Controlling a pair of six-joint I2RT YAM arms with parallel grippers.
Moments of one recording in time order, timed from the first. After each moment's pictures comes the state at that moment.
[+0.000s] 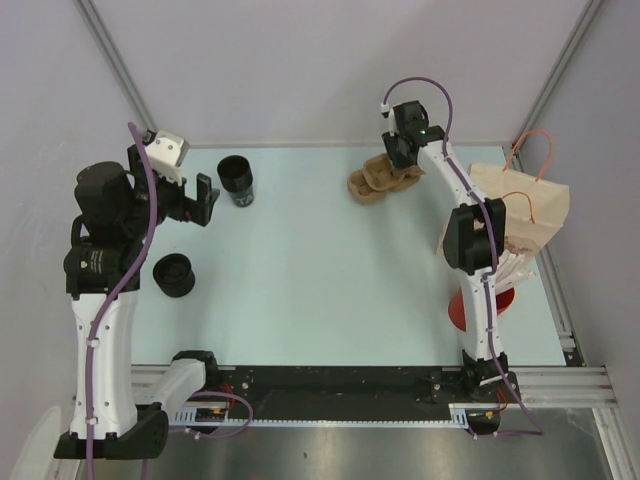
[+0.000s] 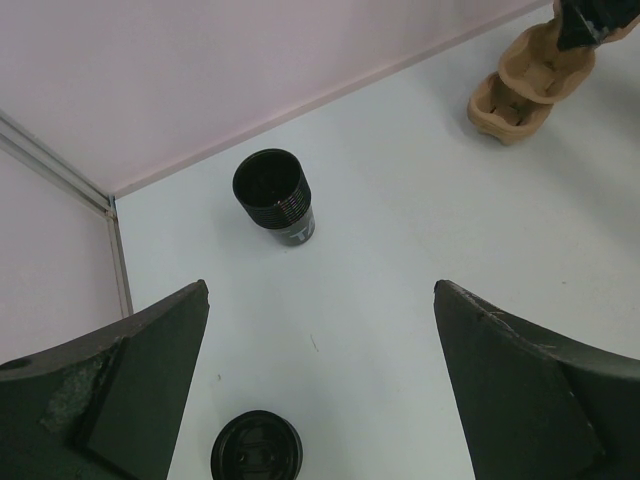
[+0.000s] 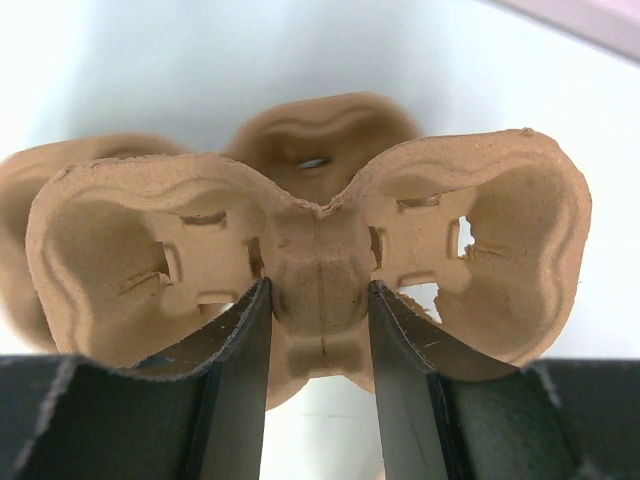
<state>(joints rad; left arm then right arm) 0.00 0.97 1.48 -0.78 0.33 0.28 0.28 2.33 2.27 -0.74 0.17 -0.14</state>
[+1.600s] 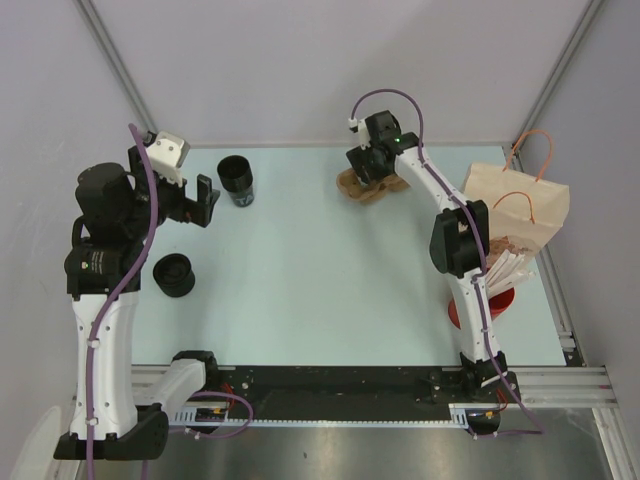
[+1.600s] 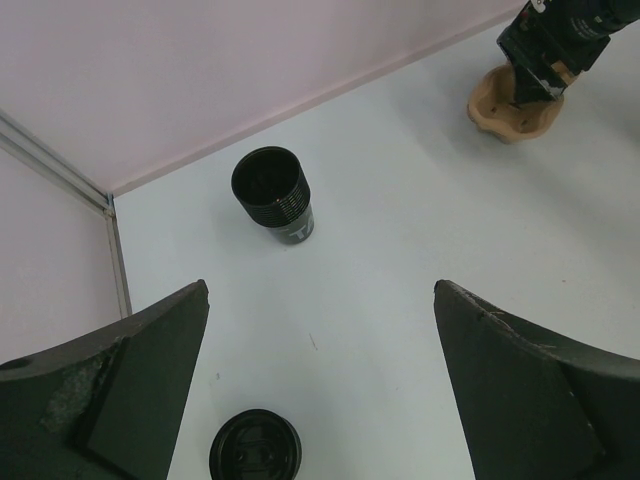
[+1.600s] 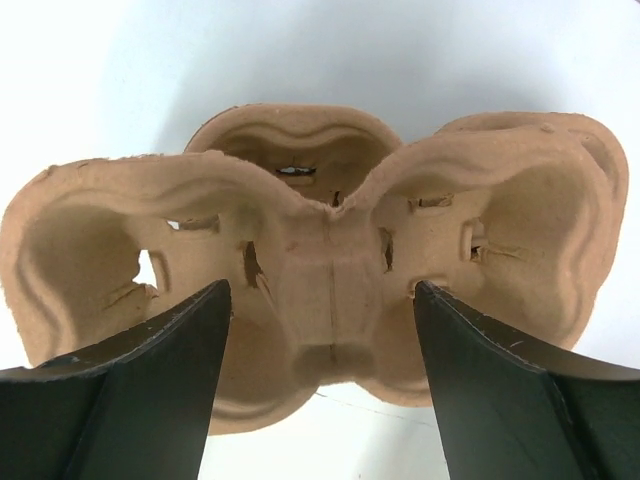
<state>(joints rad) 0.00 0.96 1.47 -0.78 0.33 0.28 0.39 2.36 2.28 -0.80 0.04 -0.15</state>
